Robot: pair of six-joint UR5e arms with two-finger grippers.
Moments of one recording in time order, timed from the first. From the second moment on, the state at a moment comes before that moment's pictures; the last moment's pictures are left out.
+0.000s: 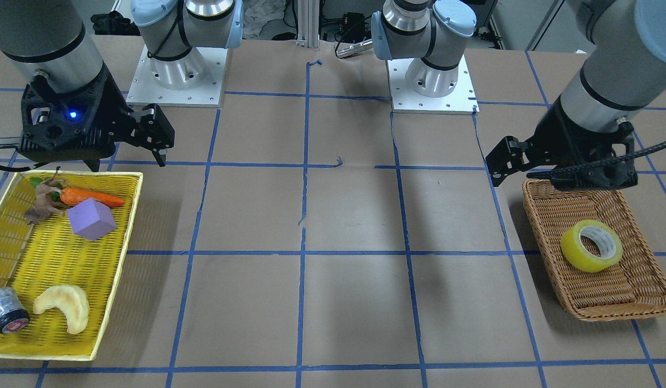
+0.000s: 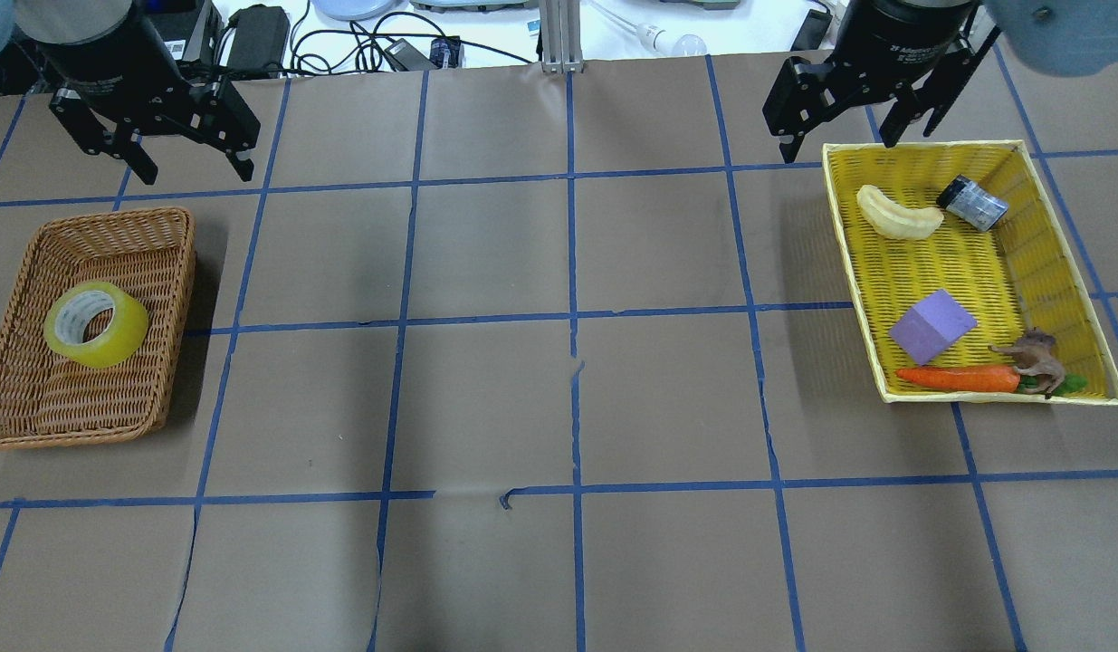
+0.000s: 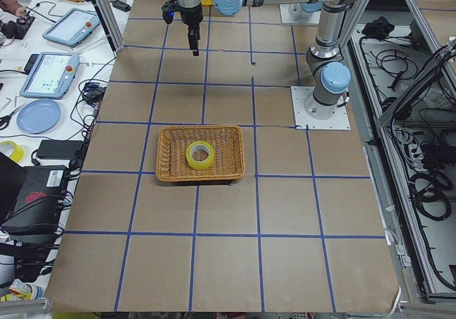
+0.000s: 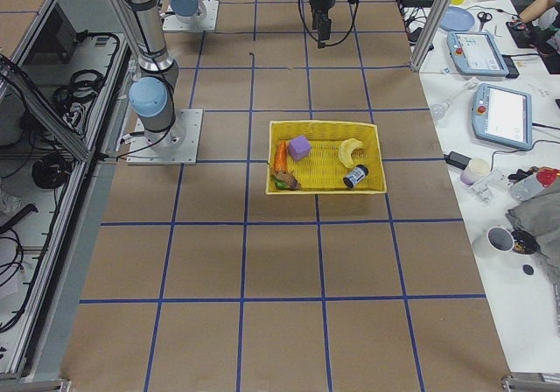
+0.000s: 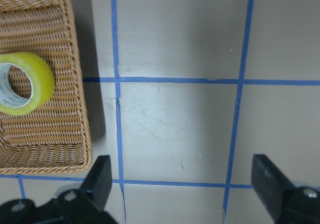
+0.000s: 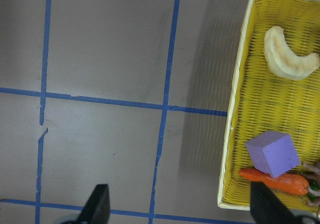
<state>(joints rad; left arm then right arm) -1.43 -1.72 -1.40 -1.63 1.63 0.10 1.56 -1.46 1.43 -1.57 -1.58 -0.13</state>
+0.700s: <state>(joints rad) -1.52 -1.68 -1.44 -1.62 1.62 0.09 1.56 -1.46 1.43 -1.57 -1.58 -0.13</state>
